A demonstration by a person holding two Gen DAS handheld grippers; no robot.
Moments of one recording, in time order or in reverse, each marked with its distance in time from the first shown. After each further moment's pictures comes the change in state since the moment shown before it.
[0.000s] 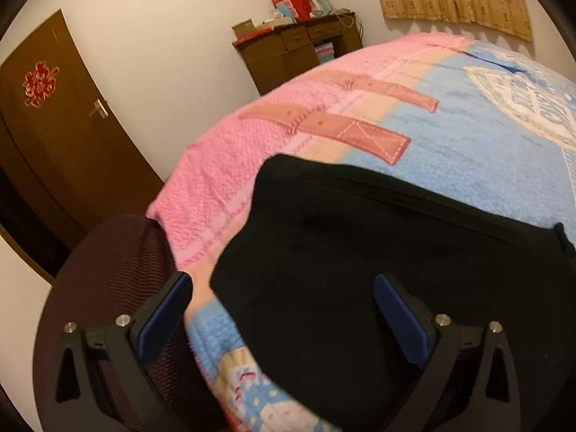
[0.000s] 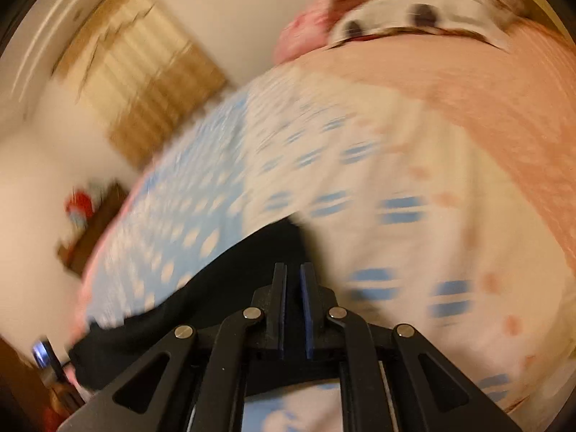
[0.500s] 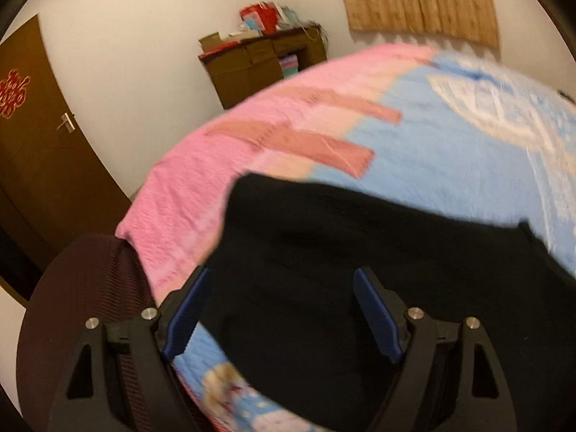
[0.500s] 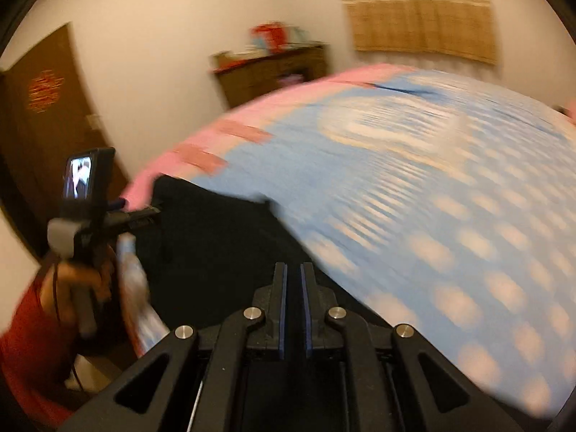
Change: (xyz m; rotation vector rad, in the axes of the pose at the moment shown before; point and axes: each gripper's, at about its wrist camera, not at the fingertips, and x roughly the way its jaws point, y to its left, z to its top) left arm 0.010 -0.002 0.004 0.047 -0.030 -0.158; right arm 0.121 0.375 -0.138 -0.853 0.316 0.428
